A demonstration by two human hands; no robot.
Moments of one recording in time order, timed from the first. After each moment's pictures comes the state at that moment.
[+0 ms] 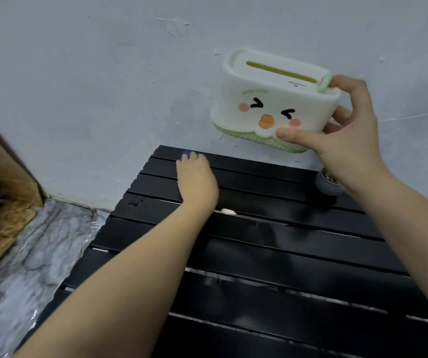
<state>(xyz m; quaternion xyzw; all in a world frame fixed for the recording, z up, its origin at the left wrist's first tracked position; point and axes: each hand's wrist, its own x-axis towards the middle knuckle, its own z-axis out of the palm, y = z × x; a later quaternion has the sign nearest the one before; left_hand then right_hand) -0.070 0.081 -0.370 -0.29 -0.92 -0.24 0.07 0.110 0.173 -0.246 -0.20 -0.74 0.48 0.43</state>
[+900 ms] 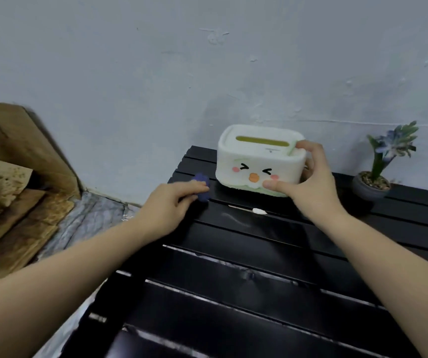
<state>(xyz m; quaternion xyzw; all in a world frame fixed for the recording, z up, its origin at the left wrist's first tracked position) -0.110 -0.077 -0.373 -0.47 -0.78 -0.41 -0.07 0.074 0.142 -0.333 -0.25 -0.76 0.50 0.33</state>
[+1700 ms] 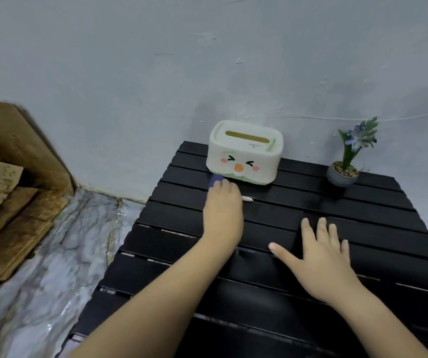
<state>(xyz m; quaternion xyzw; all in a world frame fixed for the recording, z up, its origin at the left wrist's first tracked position) 0.014 -0.007 -0.356 -0.42 -0.89 -0.16 0.05 0.188 0.054 -0.343 -0.47 -0.86 0.15 -0.08</state>
